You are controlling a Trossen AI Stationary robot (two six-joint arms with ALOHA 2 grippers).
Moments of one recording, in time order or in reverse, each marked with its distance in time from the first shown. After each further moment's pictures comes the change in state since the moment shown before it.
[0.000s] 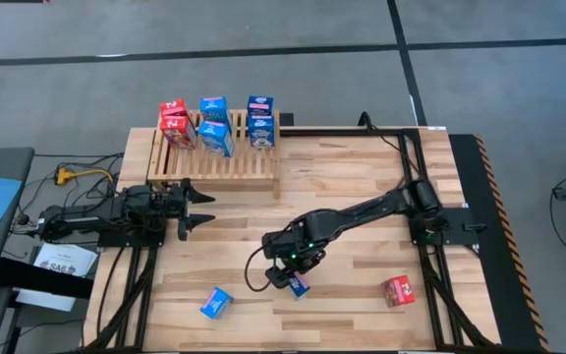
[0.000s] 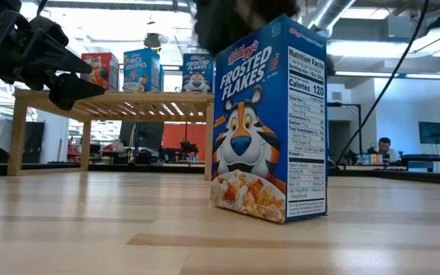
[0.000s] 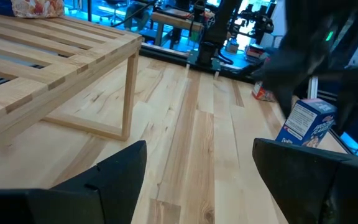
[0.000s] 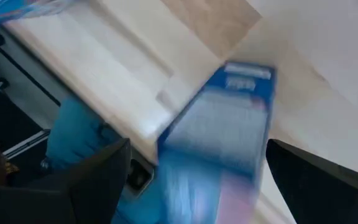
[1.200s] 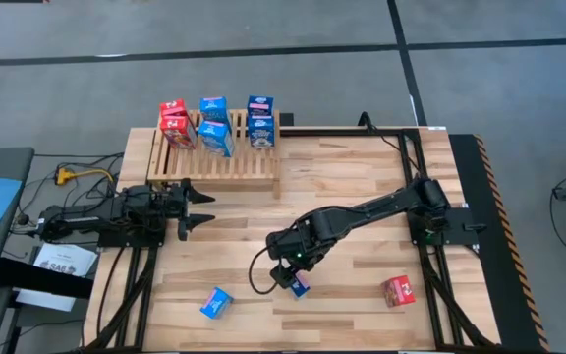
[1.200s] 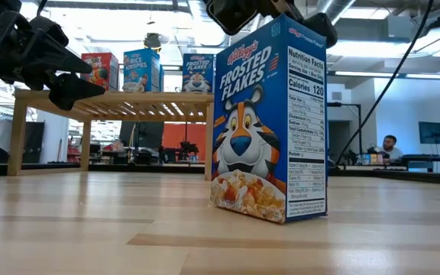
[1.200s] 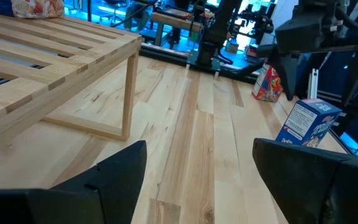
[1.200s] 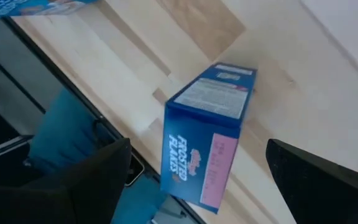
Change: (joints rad) left arm 0.000 0.000 0.000 0.000 0.000 0.000; right arm 0.025 -0.056 0.064 -0.096 0.092 -0.055
